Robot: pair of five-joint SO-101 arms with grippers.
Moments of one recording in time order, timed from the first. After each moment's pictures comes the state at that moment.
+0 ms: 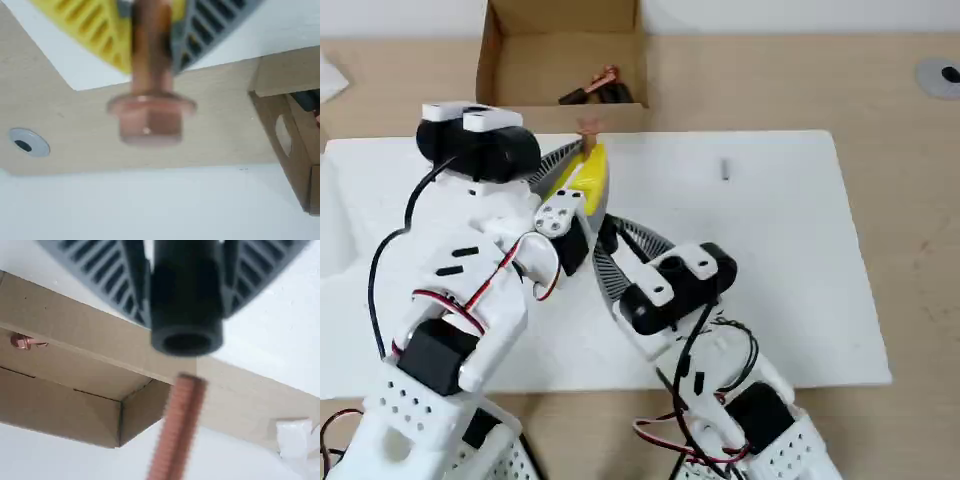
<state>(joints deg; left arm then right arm) 25.5 -62.2 43.1 32.4 5.7 -40.7 -100.5 84.8 26.4 -7.7</state>
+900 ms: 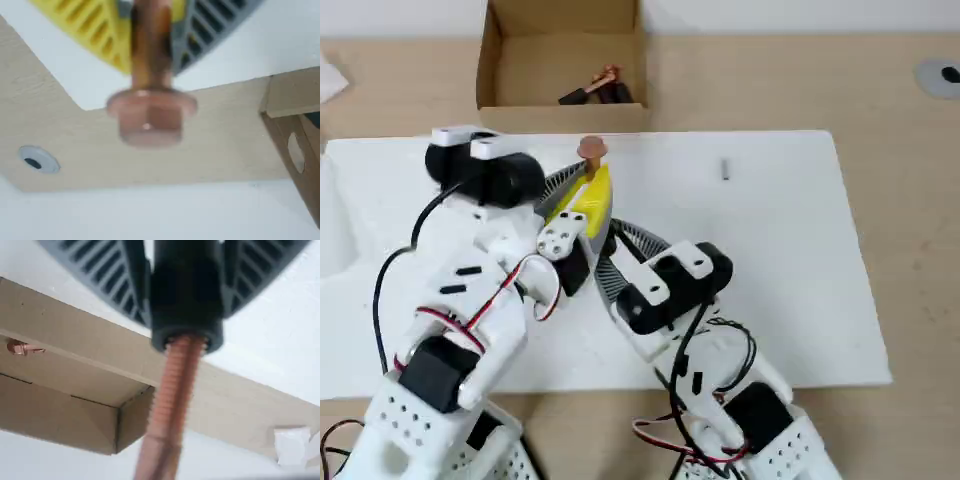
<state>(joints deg) 27.3 -69.0 50.4 32.3 5.7 -40.8 -100.4 85.1 26.4 -7.7</state>
